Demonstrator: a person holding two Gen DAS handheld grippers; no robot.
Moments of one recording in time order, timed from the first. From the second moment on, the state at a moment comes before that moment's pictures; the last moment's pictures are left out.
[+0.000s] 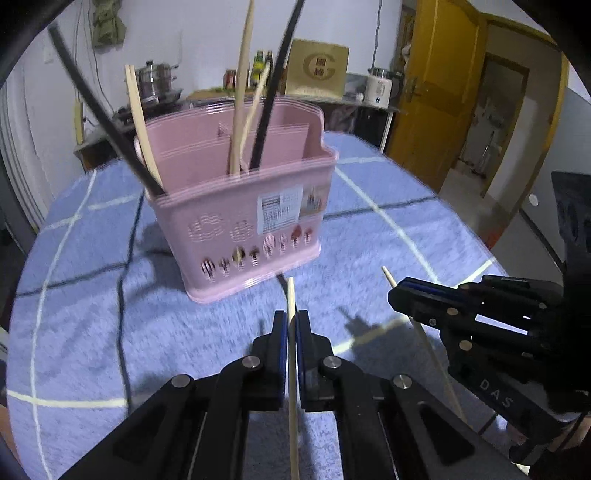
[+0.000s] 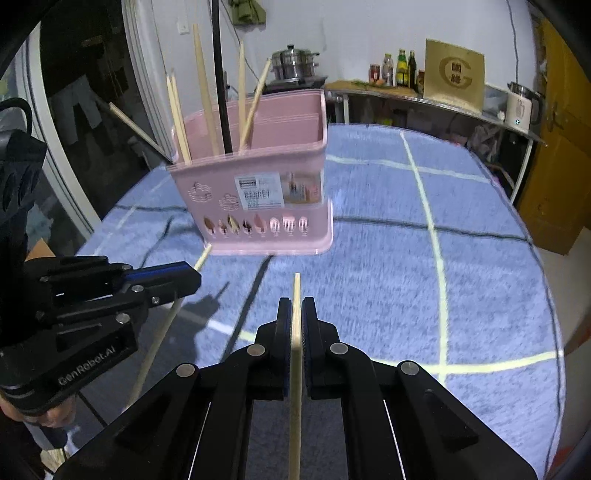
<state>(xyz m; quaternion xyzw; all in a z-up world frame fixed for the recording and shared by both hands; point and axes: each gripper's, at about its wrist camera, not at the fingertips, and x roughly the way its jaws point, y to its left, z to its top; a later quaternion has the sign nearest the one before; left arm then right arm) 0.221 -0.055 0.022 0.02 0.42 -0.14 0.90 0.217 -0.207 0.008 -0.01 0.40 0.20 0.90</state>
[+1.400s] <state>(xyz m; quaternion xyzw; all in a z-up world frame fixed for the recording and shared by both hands) 0.167 -0.034 0.120 0.01 0.33 -0.17 0.93 0.166 -0.210 0.102 -0.02 0.28 0.21 0.93</state>
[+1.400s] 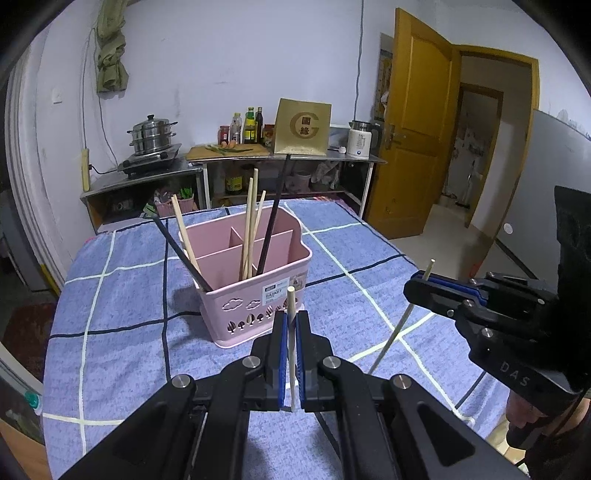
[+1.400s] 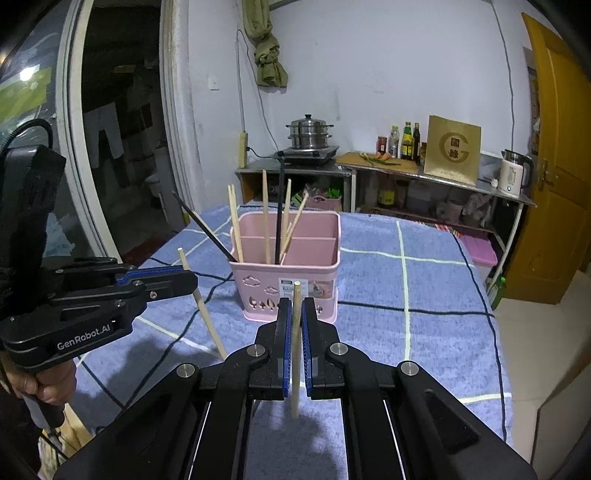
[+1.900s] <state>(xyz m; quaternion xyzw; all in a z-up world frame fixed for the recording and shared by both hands) 0.177 0.002 0.165 -0.01 0.30 -0.16 0.94 0.176 -0.193 0.129 -0.01 0.24 0.23 0.94</state>
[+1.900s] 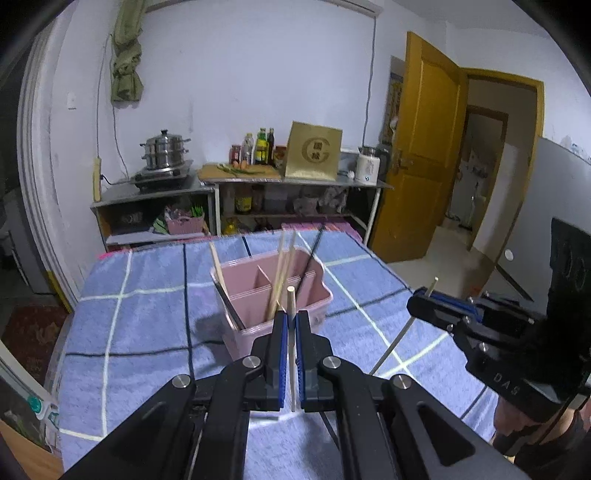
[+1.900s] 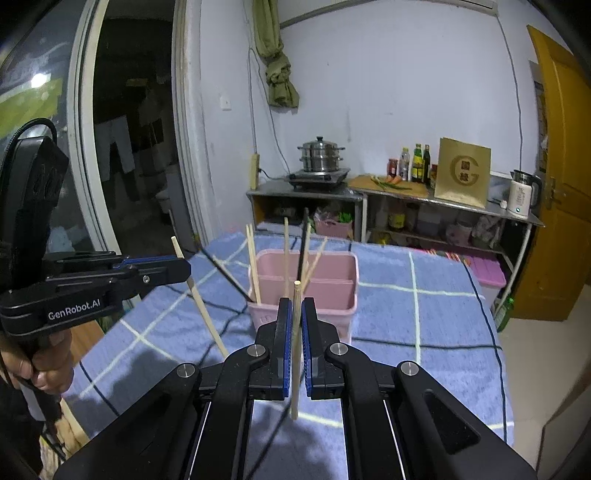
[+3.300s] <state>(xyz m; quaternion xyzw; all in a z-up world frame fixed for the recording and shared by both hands) 0.270 0.011 0.197 0.00 0.24 -0.13 0.96 0.261 -0.152 0.150 0.05 0.18 0.26 0.95</state>
